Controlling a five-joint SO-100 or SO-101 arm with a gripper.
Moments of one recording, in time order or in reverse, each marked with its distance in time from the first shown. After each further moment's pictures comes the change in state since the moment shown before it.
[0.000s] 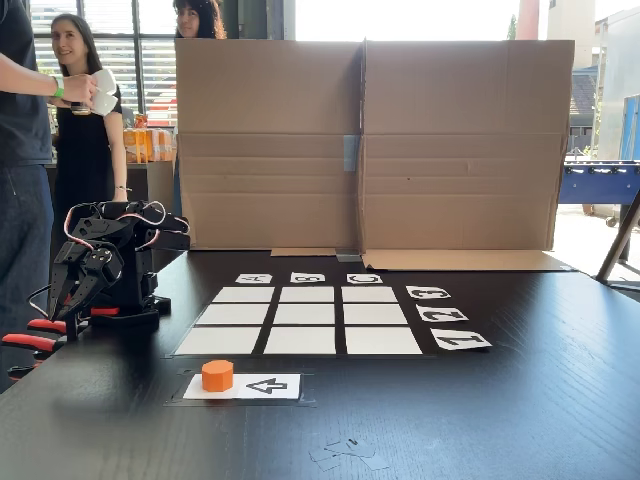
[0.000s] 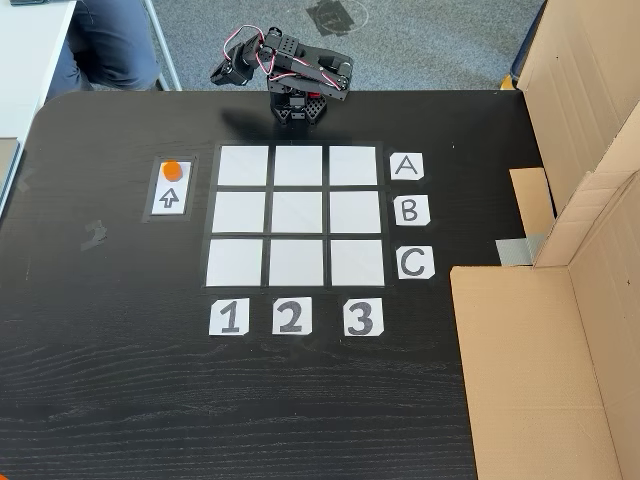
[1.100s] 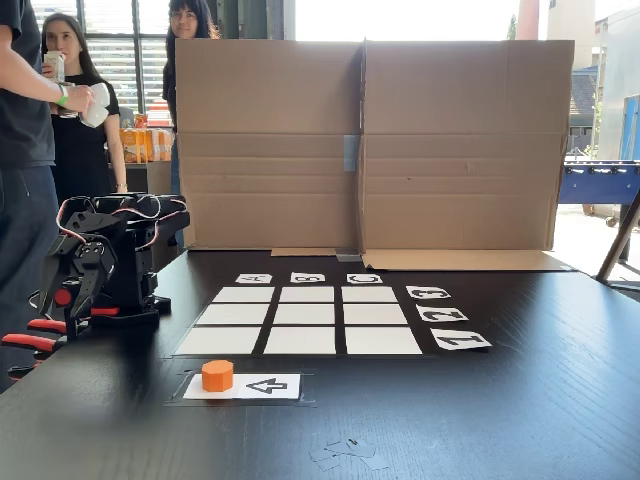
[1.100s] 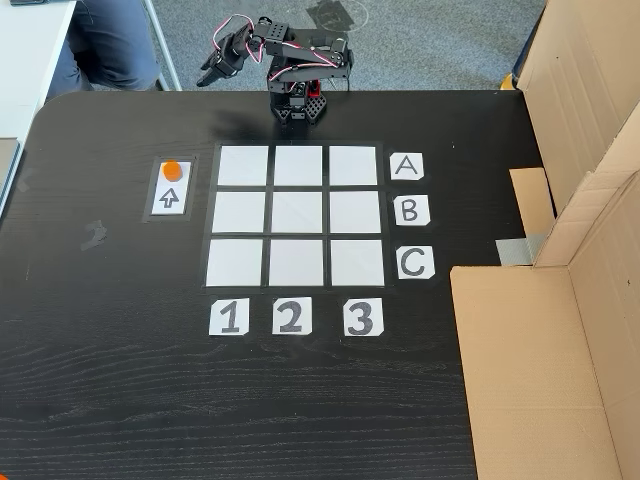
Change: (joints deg) arm -0.2 -29.2 -16.0 -11.2 1.8
